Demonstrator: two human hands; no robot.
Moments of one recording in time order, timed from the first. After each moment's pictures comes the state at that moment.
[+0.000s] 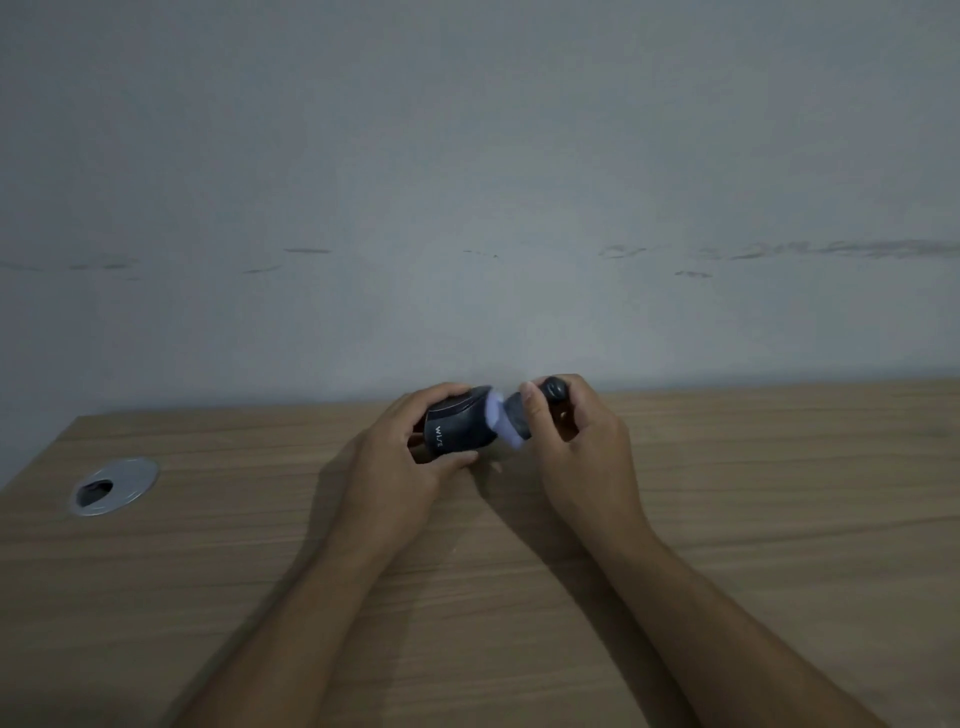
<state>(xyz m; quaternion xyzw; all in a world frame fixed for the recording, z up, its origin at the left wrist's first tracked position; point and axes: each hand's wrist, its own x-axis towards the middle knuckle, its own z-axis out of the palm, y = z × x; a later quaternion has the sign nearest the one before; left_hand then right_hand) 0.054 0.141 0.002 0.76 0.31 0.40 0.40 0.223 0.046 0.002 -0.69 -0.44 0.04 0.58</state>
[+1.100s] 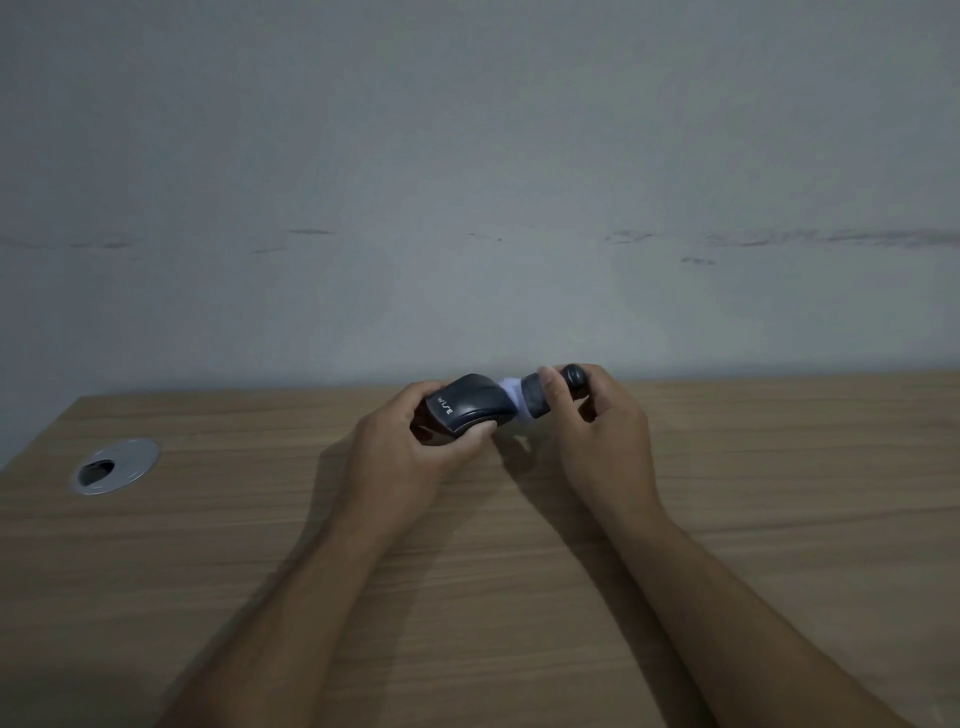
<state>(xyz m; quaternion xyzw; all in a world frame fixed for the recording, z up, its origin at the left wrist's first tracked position) 0.057 0.135 0.004 0.75 0.38 0.41 0.36 0.238 0.046 -0.001 -0.70 -0.40 0.04 0.59</state>
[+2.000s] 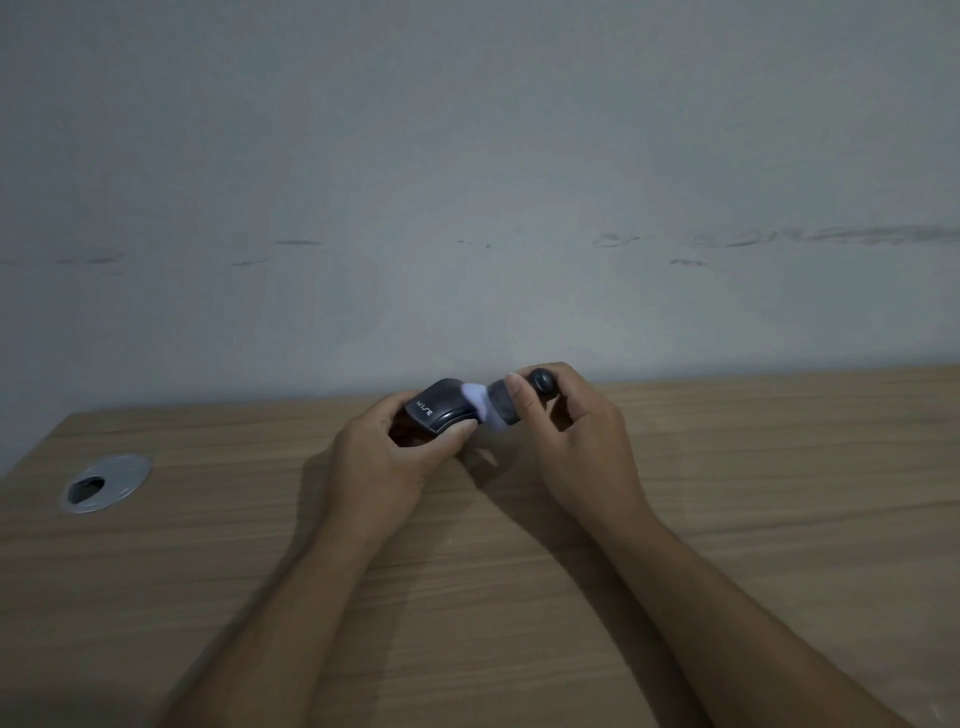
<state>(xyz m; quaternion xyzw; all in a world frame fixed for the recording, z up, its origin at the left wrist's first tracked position) 0.056 0.144 -0.001 0.70 0.39 0.42 0.42 0.230 0.043 0.003 -0.67 -0.46 0.06 0.58</state>
